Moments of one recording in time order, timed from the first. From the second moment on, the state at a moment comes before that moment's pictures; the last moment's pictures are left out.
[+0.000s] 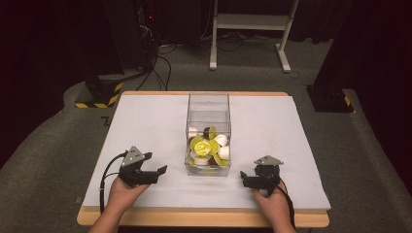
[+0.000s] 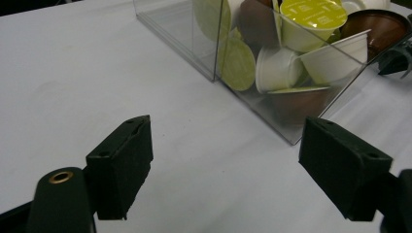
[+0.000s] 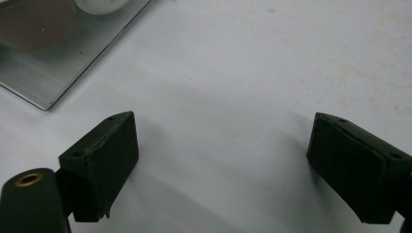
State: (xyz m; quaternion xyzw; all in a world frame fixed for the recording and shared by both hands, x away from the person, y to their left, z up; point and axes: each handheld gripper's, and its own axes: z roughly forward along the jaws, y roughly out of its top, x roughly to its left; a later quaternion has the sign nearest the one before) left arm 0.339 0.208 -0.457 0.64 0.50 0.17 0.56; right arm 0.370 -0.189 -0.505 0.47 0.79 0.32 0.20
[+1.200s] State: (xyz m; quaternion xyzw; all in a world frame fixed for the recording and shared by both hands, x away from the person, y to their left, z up) left arm 0.358 0.156 -0.425 0.65 0.47 0.14 0.58; right arm 0.370 -0.189 -0.505 0.47 0.79 0.32 0.20
